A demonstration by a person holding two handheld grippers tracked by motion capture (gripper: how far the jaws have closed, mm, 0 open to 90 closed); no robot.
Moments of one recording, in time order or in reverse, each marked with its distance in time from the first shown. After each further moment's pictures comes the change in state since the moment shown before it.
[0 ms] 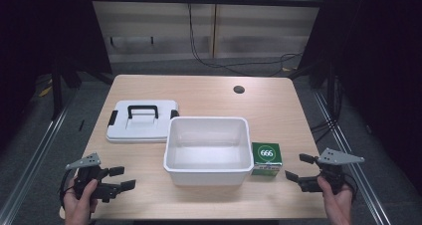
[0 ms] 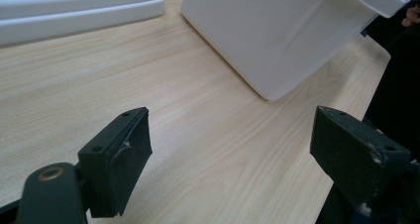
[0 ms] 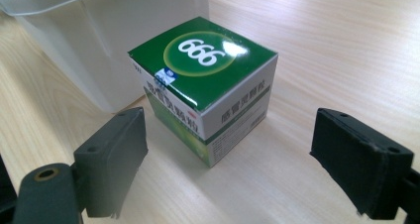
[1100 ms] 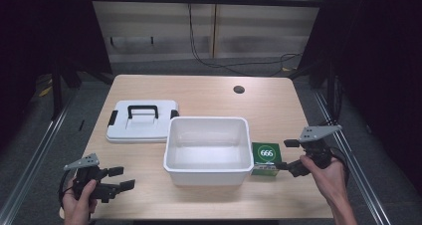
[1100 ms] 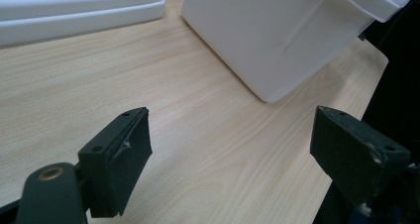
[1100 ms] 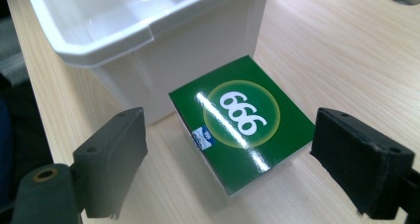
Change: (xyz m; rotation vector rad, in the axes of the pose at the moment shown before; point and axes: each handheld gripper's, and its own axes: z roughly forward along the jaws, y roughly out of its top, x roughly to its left) left arm -0.001 -0.001 -0.002 -0.012 0.000 -0.008; right arm 0.006 0.076 0.024 0.200 0.164 -0.156
